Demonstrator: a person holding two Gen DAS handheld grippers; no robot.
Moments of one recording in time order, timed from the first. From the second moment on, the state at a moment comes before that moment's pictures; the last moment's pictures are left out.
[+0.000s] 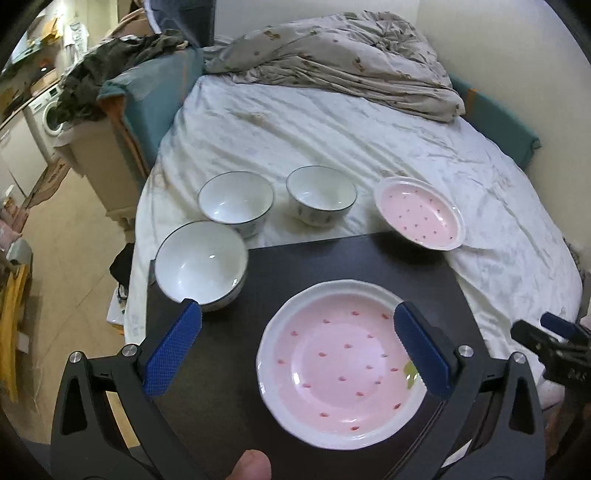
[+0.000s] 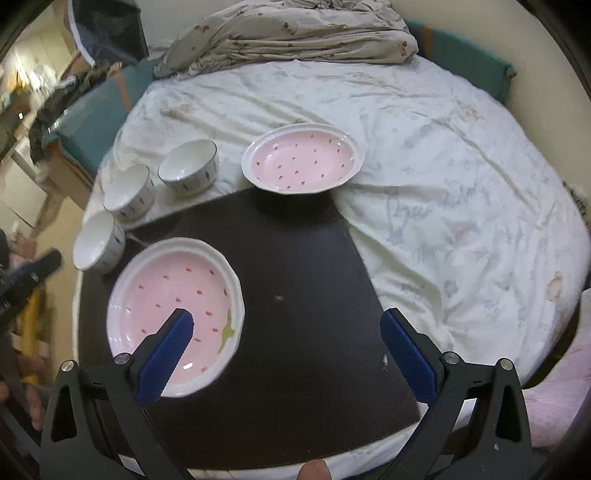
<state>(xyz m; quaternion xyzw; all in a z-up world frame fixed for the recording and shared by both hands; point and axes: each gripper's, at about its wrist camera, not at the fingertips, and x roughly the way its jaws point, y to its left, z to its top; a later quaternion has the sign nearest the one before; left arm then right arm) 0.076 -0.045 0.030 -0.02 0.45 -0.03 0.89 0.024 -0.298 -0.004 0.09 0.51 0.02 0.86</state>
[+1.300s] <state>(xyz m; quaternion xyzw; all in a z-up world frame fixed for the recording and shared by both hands) 0.262 -0.161 -0.059 -0.05 0.59 -0.06 0.80 0.219 -0.420 -0.064 0.26 0.50 0.04 0.83</state>
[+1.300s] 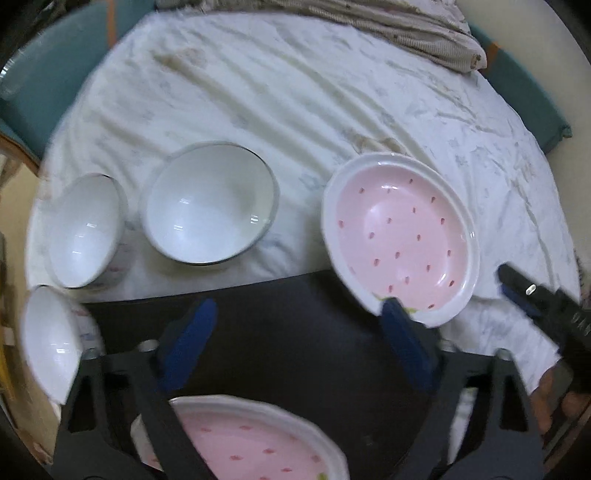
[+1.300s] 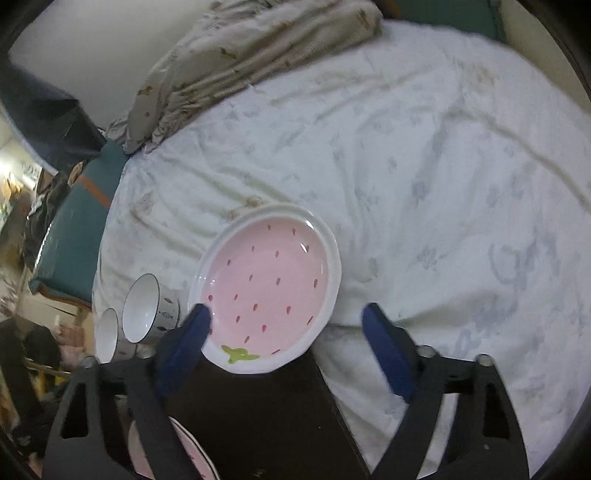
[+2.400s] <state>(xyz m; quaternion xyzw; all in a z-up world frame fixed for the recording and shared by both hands) 0.268 -0.190 -0.121 -0.08 0.67 -0.11 0.73 0.221 -0.422 -0.140 0.28 0.60 0.06 0.75</state>
